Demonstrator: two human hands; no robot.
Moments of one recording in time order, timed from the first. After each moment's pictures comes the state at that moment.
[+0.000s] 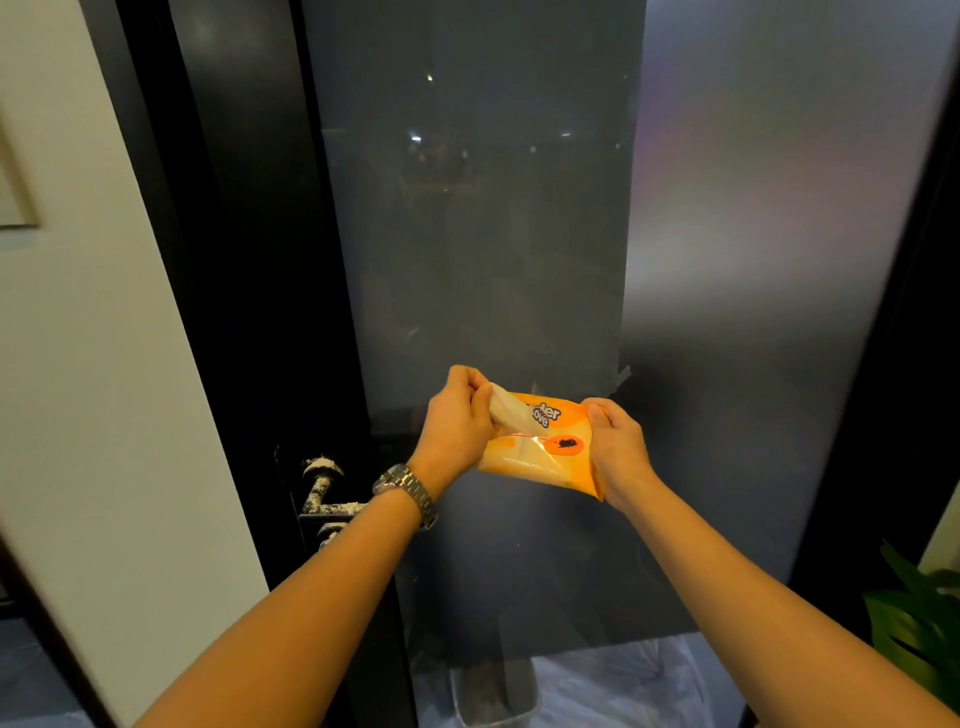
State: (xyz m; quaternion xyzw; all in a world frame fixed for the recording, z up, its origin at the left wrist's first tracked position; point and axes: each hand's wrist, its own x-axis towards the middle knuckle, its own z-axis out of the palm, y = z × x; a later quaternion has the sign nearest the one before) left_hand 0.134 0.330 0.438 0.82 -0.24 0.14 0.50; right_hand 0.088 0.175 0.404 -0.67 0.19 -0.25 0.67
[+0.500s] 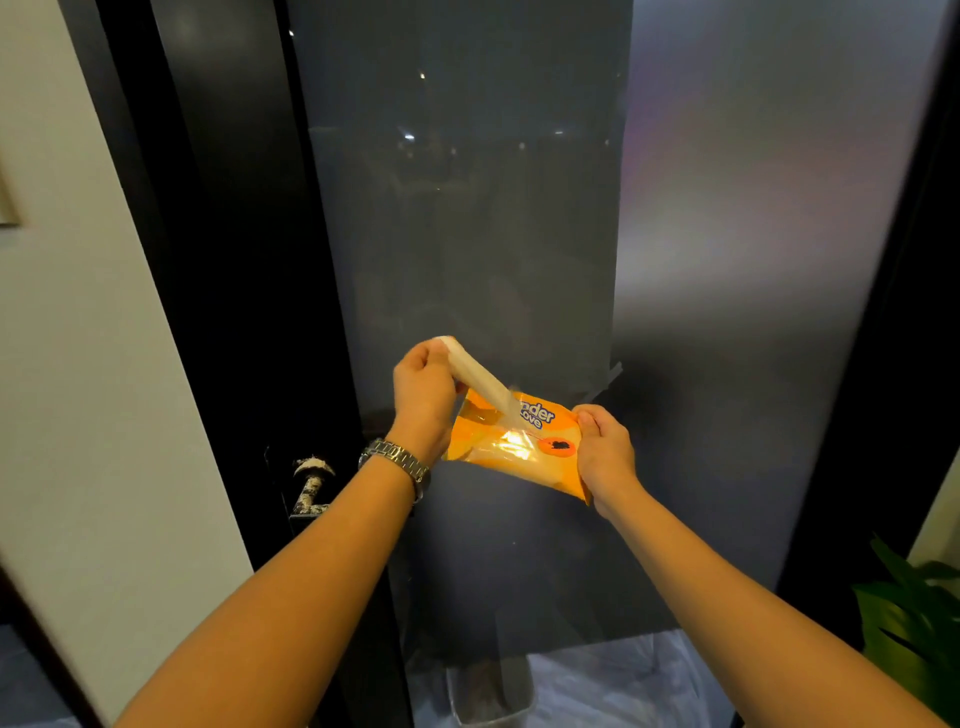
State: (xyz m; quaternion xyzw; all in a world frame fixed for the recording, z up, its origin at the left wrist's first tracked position) left_hand 0.143 0.326 0.463 0.62 -0.09 0.07 0.78; right_hand 0.092 0.176 0.389 -0.70 0.21 -0.29 0.62
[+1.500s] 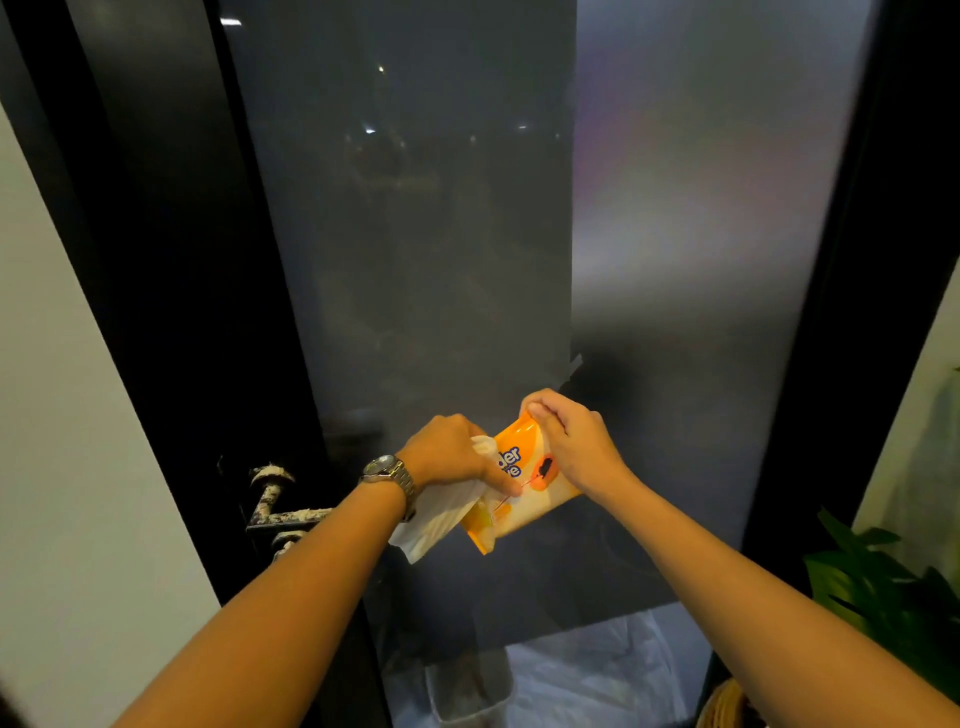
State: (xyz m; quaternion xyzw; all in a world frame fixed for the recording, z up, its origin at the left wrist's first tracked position) left_hand 0.137 0.309 0.425 0.90 -0.32 -0.12 0.26; right_hand 0.066 0.159 0.399 -0.86 0.04 -0.28 0.42
